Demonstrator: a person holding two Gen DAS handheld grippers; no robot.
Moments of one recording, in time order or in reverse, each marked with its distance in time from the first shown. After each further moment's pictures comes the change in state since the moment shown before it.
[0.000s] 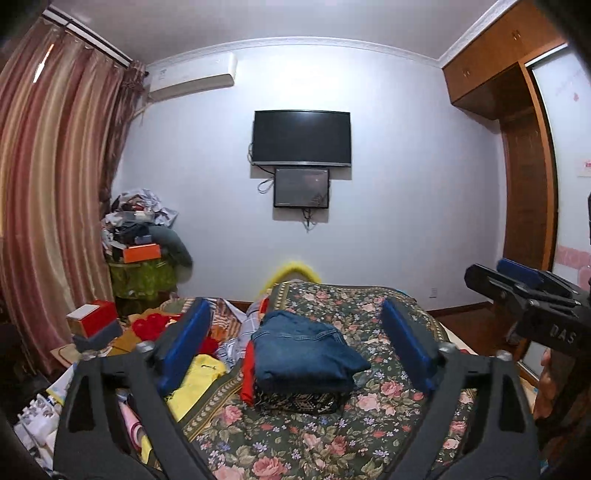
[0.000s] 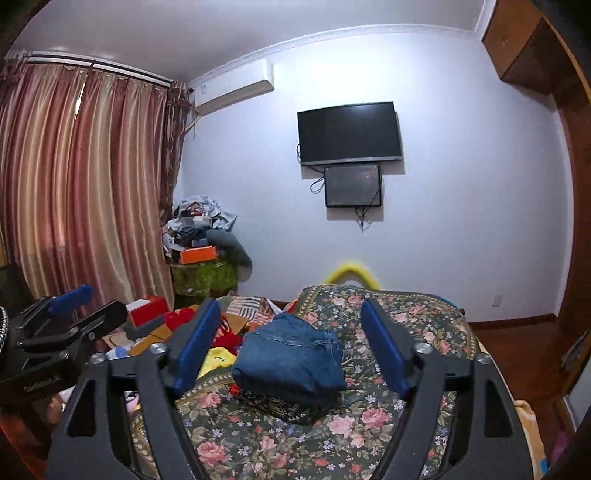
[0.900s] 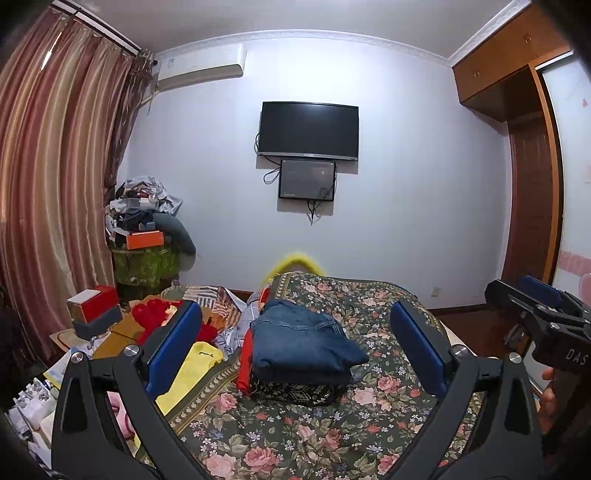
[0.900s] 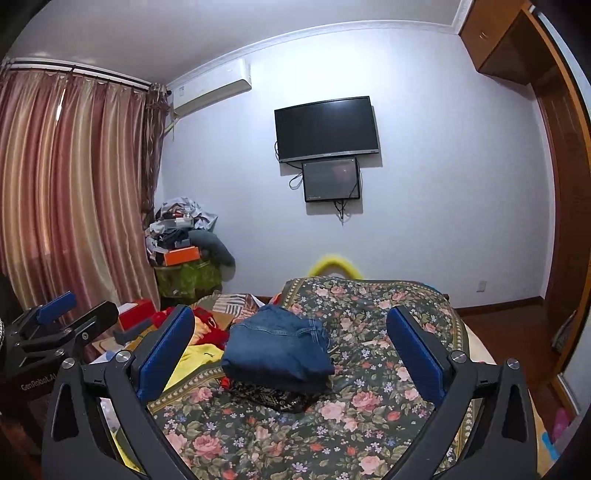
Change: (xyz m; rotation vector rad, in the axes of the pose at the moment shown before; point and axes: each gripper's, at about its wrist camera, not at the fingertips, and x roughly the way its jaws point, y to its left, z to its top) left arm 0.004 -0.002 -0.014 -0.034 0.034 0.014; right arm -0.016 -0.009 -0.016 0.047 0.018 -0.066
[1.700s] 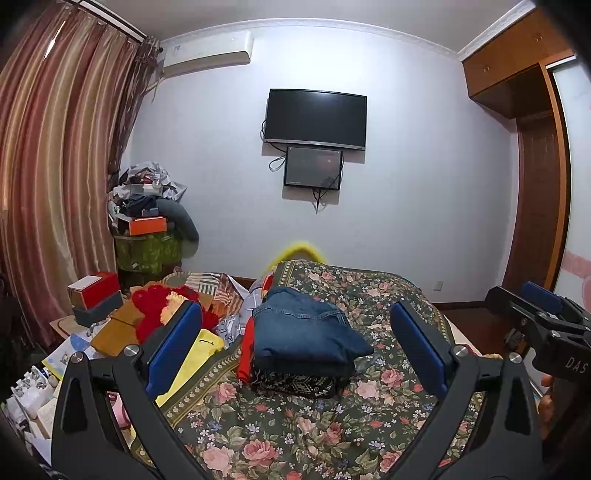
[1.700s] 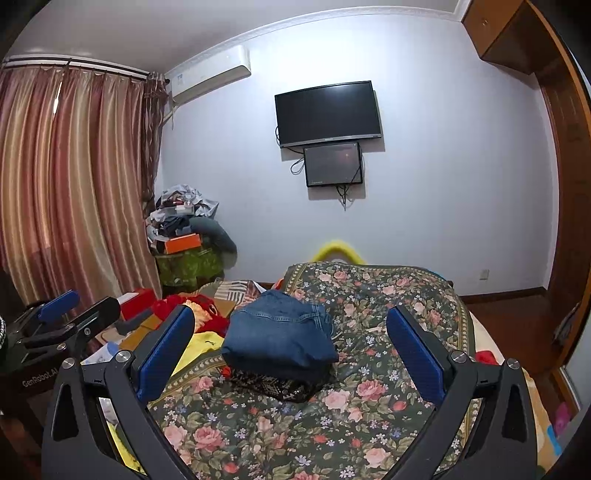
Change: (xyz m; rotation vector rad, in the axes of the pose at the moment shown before) left arm 0.014 0.006 -0.009 -0.024 0.046 0.014; right arm 0.007 -0.001 -0.001 0.004 0.055 0.012
